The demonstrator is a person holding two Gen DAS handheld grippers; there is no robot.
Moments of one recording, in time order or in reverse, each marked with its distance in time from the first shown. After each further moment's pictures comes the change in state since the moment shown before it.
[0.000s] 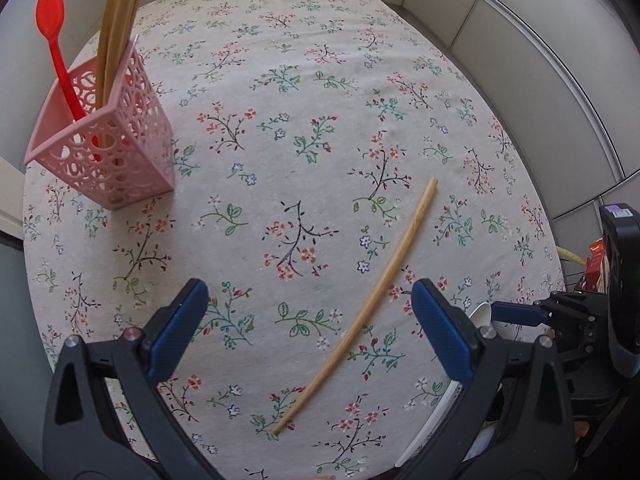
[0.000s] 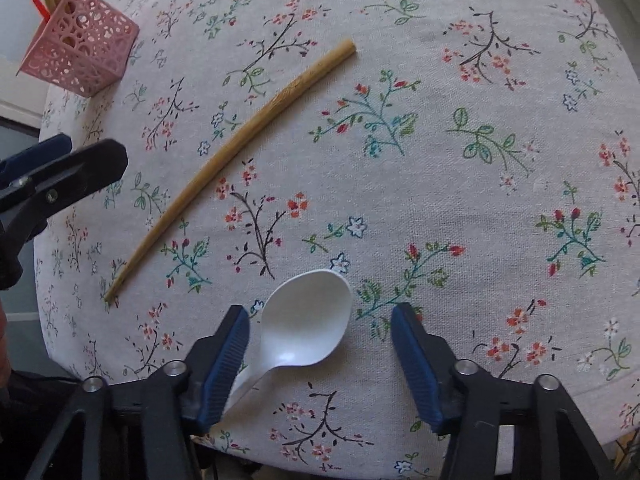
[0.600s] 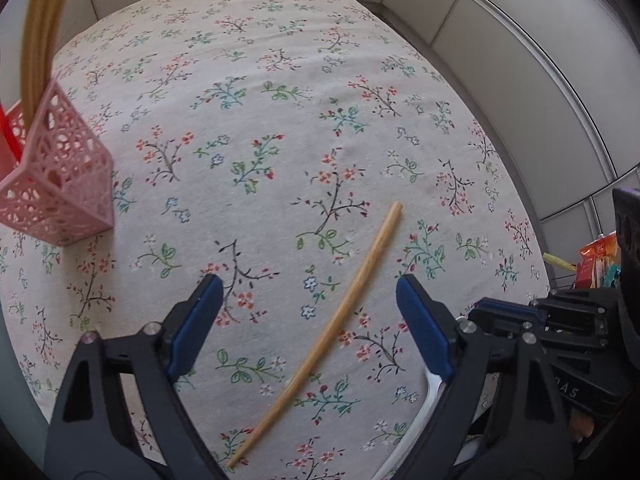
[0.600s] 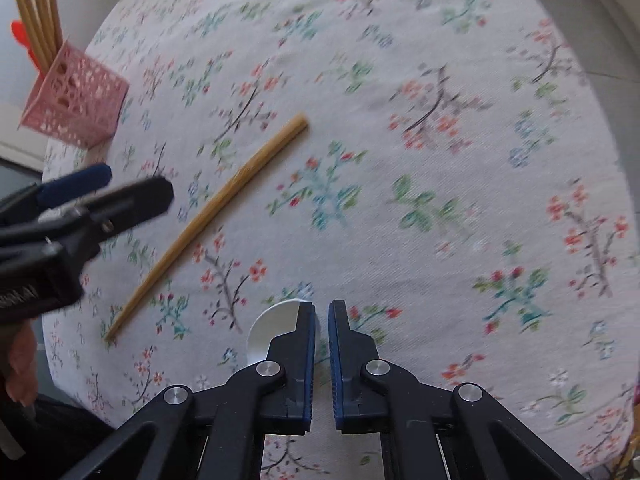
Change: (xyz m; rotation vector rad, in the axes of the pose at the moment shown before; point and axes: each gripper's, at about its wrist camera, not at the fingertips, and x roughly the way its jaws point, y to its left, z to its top) left arm 0.025 -0.040 0.027 0.047 0.001 -0.063; right arm -0.027 -0.031 0.024 0.025 -0.119 -0.012
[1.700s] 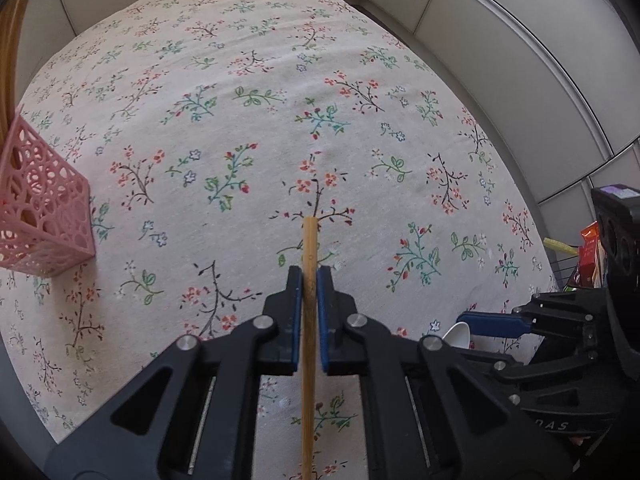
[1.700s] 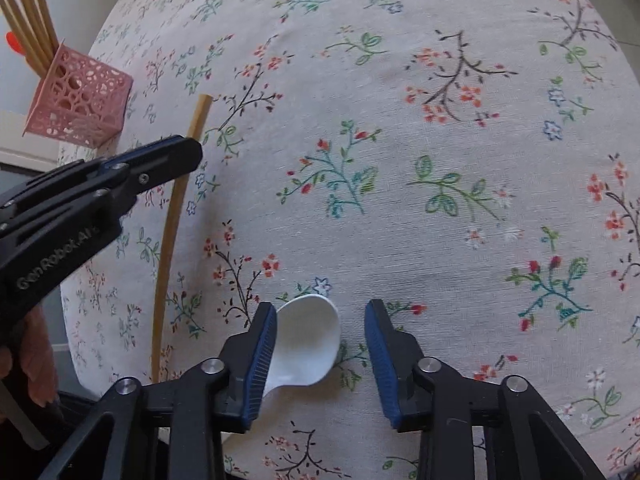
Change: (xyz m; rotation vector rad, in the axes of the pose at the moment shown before) left arm 0.000 0.000 0.005 0.062 0.005 -0.008; right arm 0.024 0.010 -0.004 0.005 0.092 0.104
